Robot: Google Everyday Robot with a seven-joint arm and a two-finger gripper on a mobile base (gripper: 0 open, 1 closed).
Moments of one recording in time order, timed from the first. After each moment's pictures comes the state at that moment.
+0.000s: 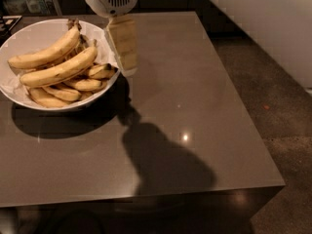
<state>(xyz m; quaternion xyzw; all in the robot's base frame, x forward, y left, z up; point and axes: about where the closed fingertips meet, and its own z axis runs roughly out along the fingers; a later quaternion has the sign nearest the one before) 0.540 0.078 1.021 -0.83 0.50 -0.13 0.19</state>
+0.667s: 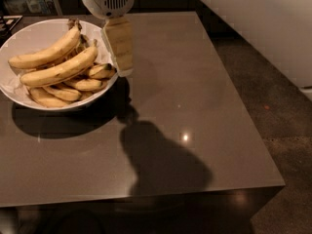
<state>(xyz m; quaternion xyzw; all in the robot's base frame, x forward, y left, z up) 0.548 0.087 1.016 -0.83 0.51 -0.13 0.20</state>
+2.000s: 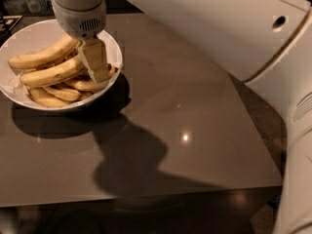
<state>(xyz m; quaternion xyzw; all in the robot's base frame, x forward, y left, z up) 0.559 0.145 0.969 -0.86 0.47 -0.09 0.18</state>
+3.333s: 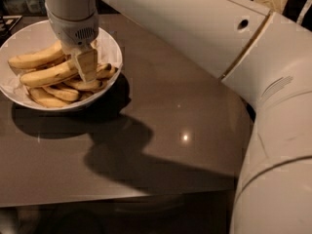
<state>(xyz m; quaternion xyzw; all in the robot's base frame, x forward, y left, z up) 0.570 0.168 0.941 -0.88 0.44 -0.07 0.17</state>
